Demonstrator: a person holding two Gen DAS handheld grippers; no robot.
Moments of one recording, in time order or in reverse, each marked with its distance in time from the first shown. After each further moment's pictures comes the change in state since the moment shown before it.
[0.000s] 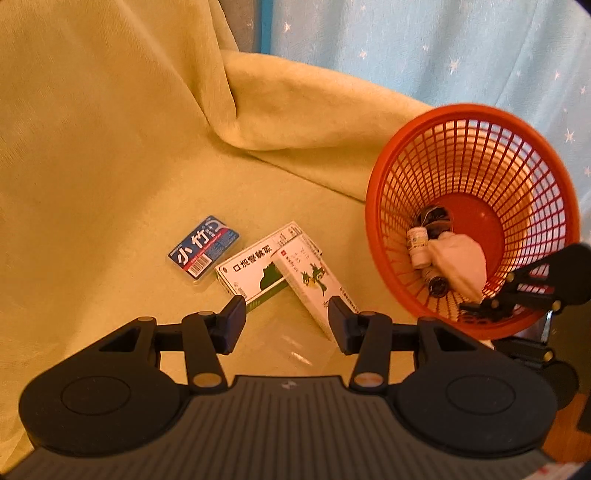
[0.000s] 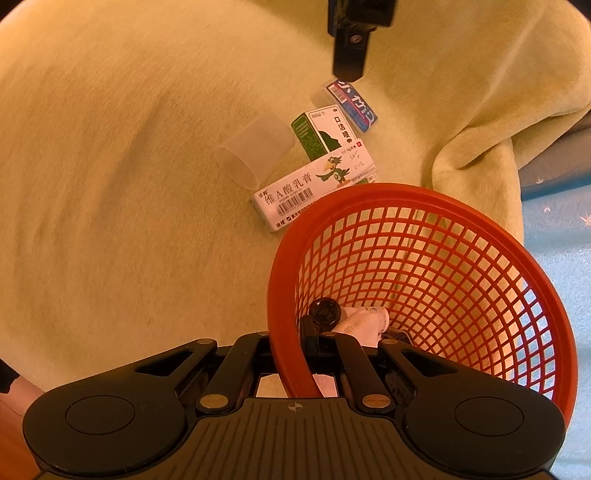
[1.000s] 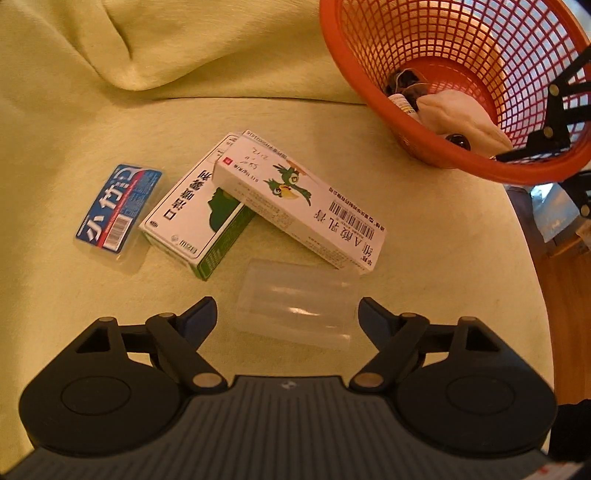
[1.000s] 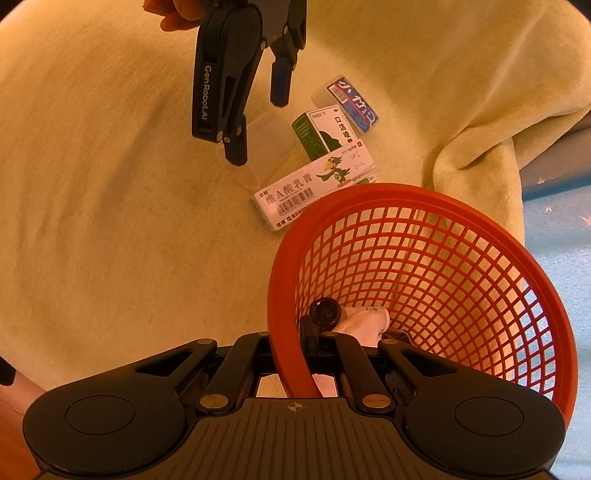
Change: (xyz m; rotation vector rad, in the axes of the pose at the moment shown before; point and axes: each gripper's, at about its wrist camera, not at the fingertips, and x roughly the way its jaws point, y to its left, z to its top) left arm 0.103 0.007 -0.046 0.337 0.138 -0.146; right arm 0.001 -0.004 0.001 0.011 -0.004 0.005
